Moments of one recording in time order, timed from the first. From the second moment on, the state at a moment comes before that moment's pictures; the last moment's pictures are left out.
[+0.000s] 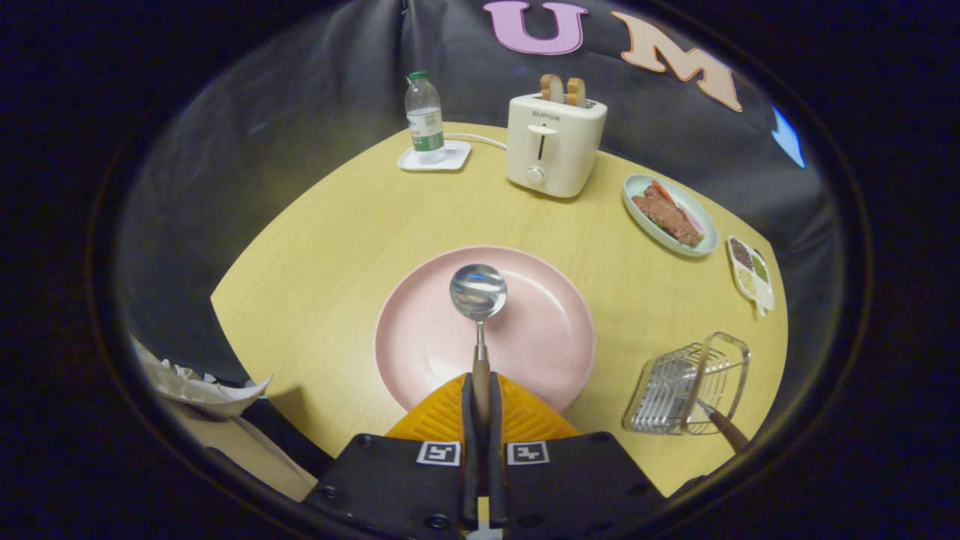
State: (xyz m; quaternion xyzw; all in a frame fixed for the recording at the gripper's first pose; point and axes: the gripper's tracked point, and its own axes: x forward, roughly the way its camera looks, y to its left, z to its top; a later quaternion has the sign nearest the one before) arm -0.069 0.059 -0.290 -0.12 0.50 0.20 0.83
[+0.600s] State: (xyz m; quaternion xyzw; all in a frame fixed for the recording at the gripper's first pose) arm -0.052 -0.040 -0.241 -0.14 0.54 0.18 0.81
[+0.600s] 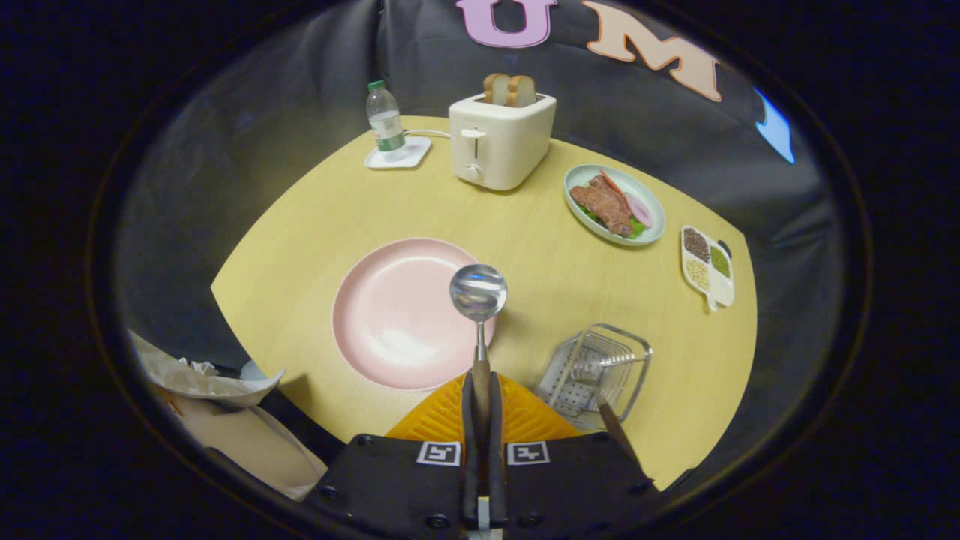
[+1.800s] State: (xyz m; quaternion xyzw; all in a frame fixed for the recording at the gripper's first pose) arm -0.050 -0.154 -0.218 -0.23 0.66 0.19 0.69
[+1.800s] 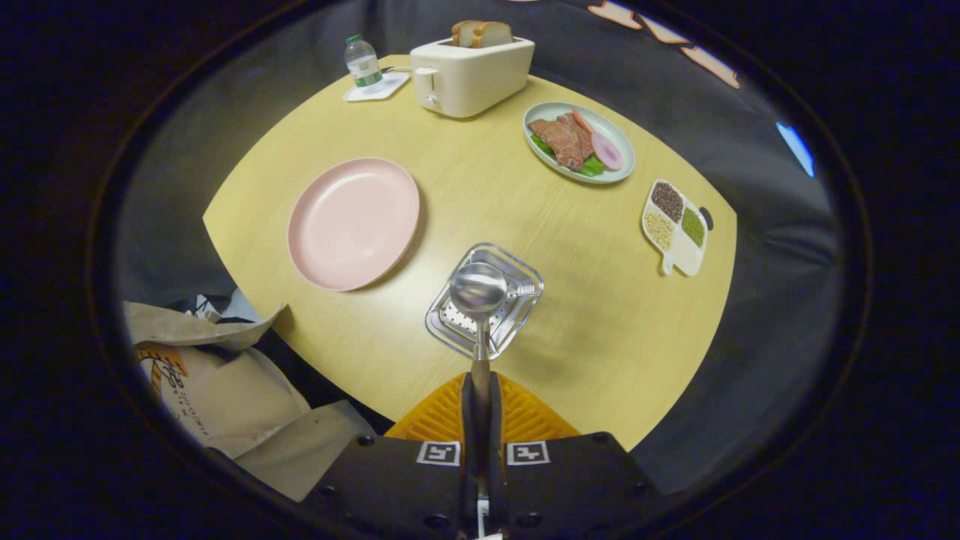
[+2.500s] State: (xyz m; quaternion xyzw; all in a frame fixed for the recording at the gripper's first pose) arm -0.030 -0.129 -0.197 -0.16 0.59 0.18 0.77
